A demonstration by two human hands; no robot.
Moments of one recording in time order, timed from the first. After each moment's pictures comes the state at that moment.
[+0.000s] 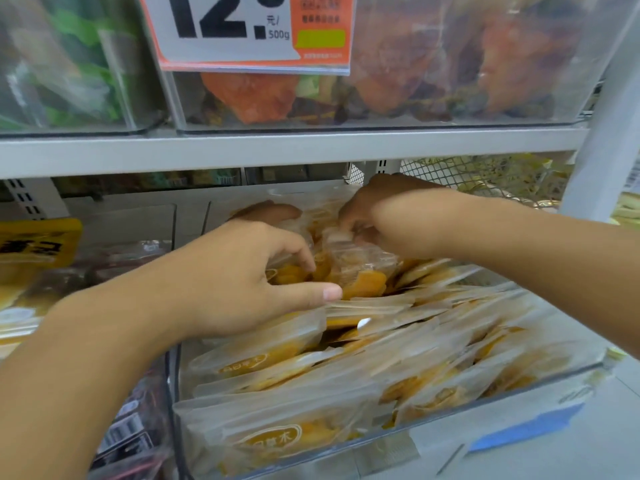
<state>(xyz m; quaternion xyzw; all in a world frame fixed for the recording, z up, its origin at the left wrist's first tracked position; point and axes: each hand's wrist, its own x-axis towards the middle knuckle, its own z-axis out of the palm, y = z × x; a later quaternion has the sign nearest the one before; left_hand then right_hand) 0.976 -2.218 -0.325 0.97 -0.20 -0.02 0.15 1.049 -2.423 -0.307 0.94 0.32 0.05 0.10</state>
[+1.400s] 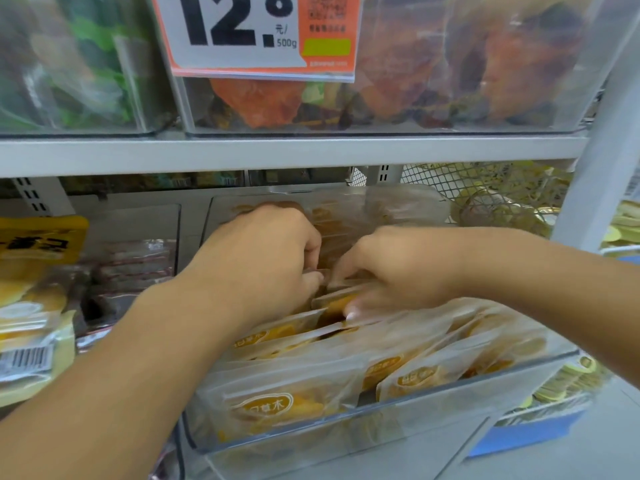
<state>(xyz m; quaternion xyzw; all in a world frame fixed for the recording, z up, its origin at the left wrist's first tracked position) 0.985 -2.244 -0.334 0.98 -0.14 0.13 0.10 1.020 -2.419 -0.325 0.93 0.36 -0.12 0.03</state>
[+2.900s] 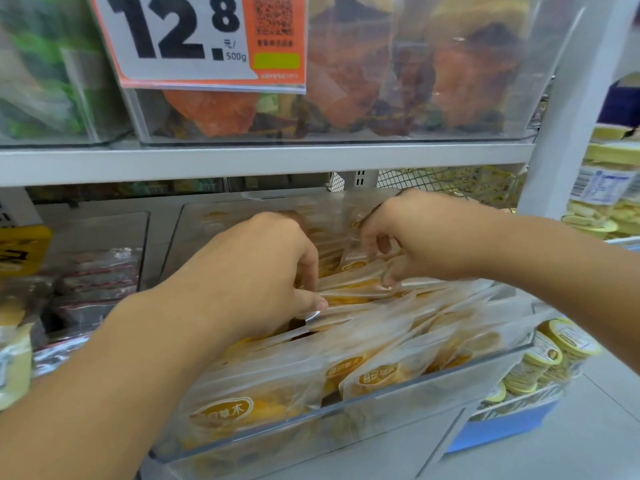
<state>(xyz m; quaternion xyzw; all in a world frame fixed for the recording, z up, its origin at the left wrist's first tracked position) 0.976 -2.266 -0.323 0.98 -0.17 0.06 0.09 1.021 -2.471 -0.299 0.96 0.29 0.03 0.07</state>
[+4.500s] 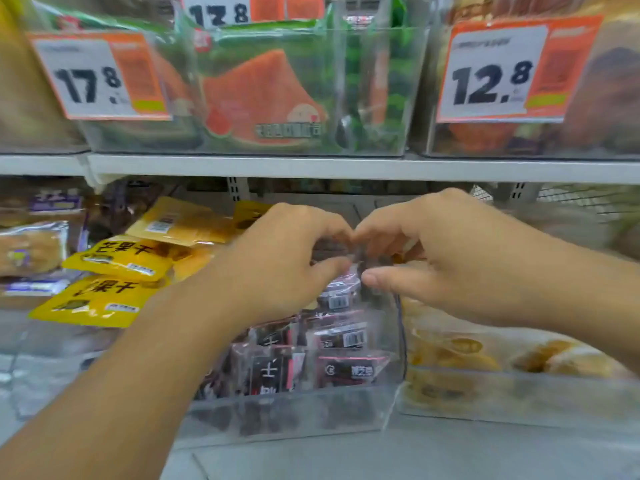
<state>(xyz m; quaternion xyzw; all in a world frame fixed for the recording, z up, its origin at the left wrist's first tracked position) 0.872 -2.107 -0.308 0.97 -0.11 0.16 0.17 0.912 -2.303 -0.279 0.89 0.44 0.06 -0.14</state>
